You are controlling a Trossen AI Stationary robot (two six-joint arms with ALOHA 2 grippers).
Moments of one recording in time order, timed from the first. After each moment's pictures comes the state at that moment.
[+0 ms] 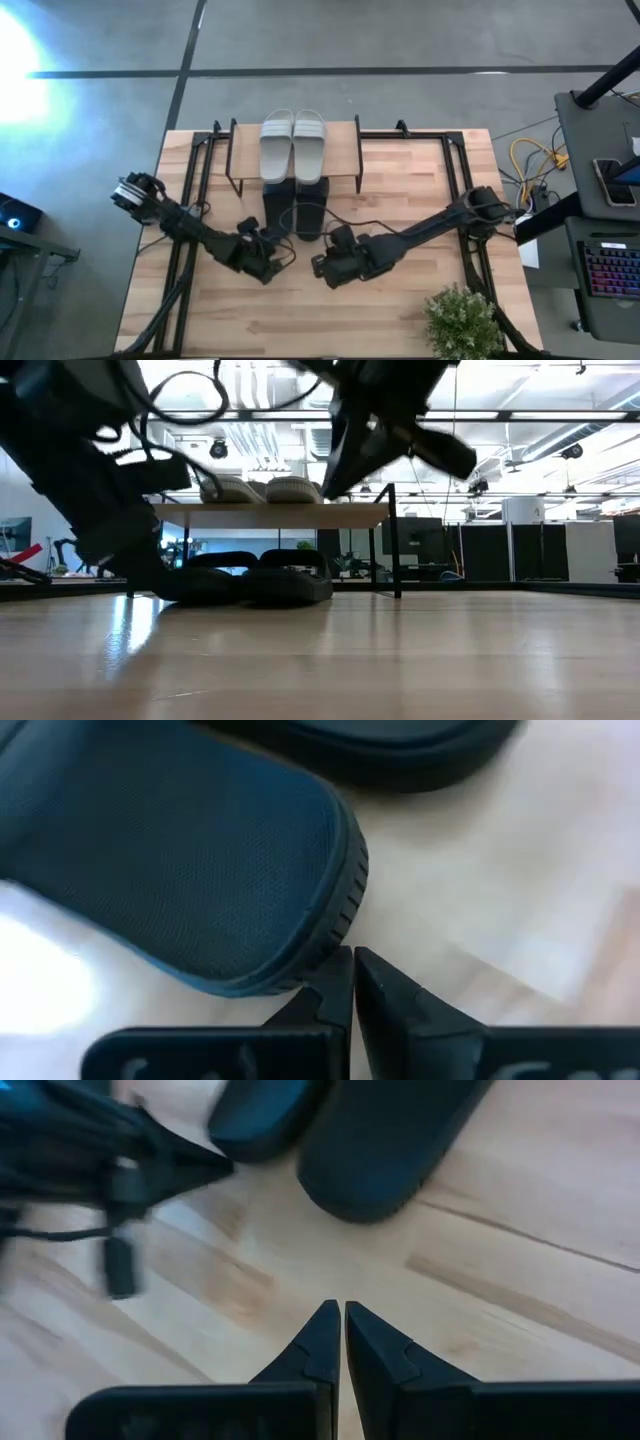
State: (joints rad) left arm -0.46 1.58 0.68 -0.35 -0.66 -0.90; right arm 0.38 1.95 1.51 -0.67 0.53 1.44
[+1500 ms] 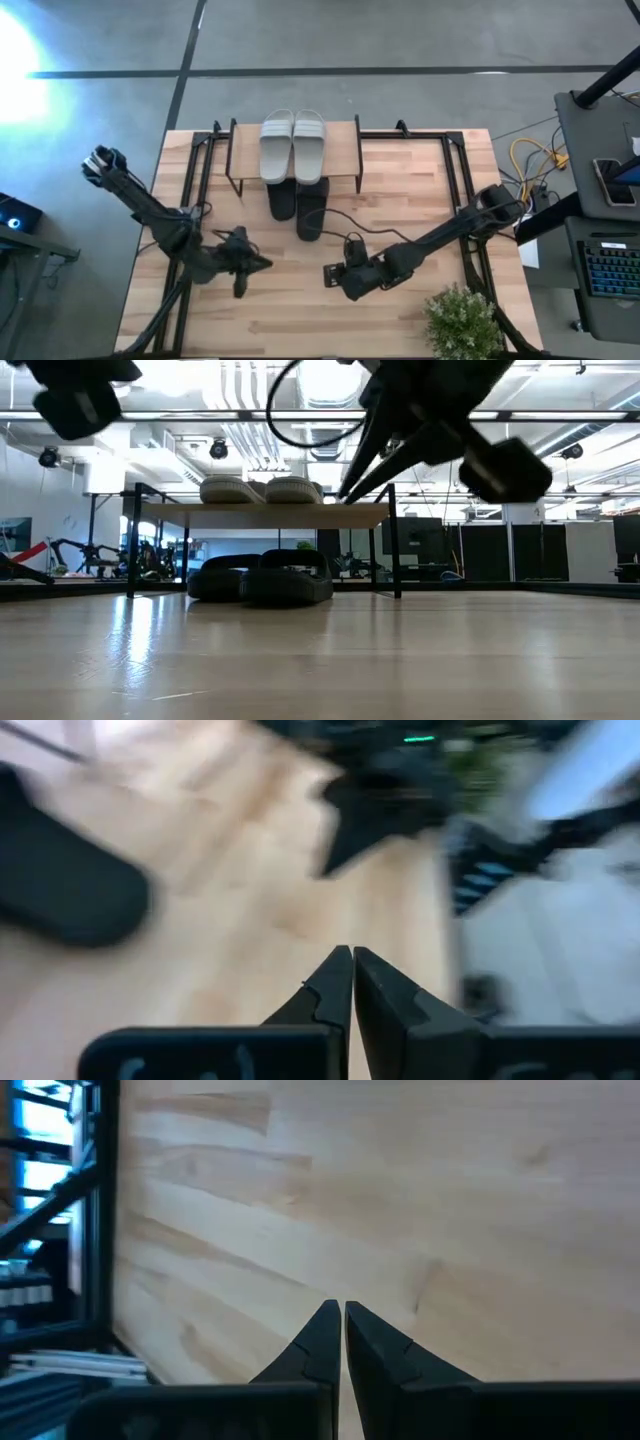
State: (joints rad) left arm -0.72 1.04 0.65 -0.12 -0.62 -0.85; right arm 0.46 1.86 1.25 -0.30 0.38 1.77
